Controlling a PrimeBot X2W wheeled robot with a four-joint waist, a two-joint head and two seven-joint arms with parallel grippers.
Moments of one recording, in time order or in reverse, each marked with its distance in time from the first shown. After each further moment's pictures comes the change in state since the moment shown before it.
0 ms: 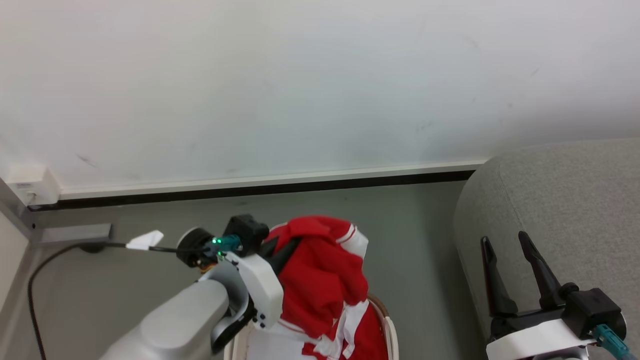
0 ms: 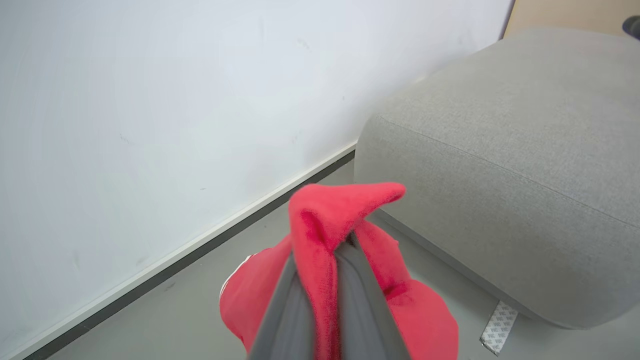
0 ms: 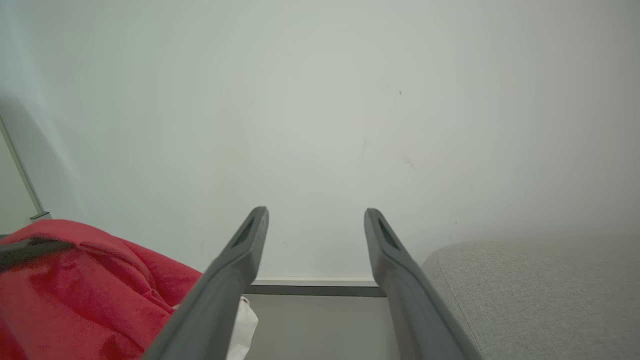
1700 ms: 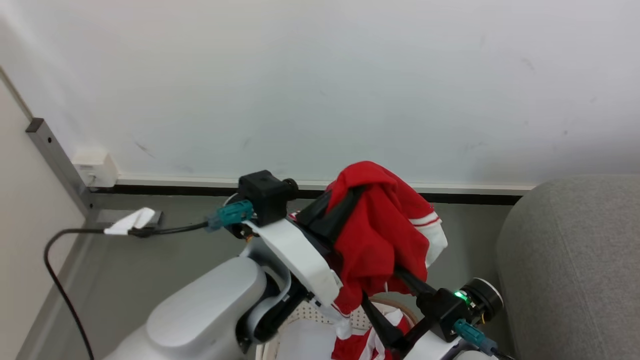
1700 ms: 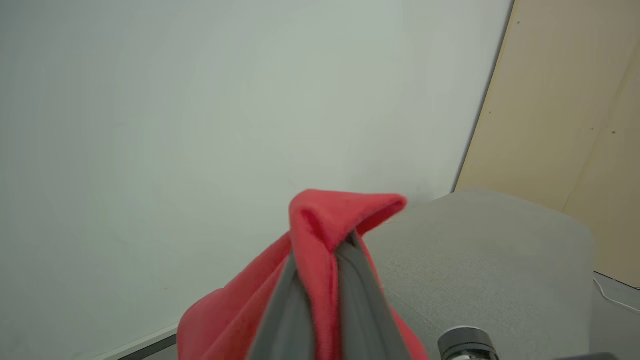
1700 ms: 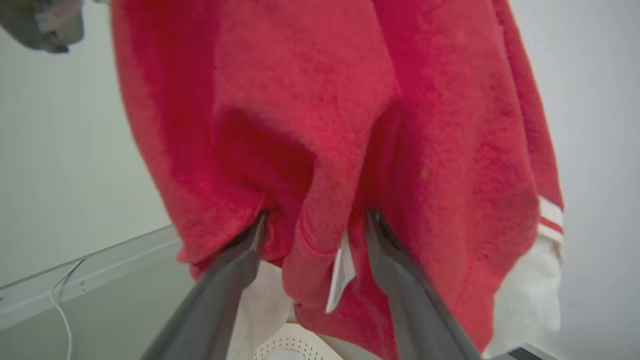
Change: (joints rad) left arm -0.008 0.030 0.138 -0.546 -0.175 0.121 0.069; right arm -0.205 0.000 0.507 0.229 -0.024 0.000 0.000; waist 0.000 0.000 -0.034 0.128
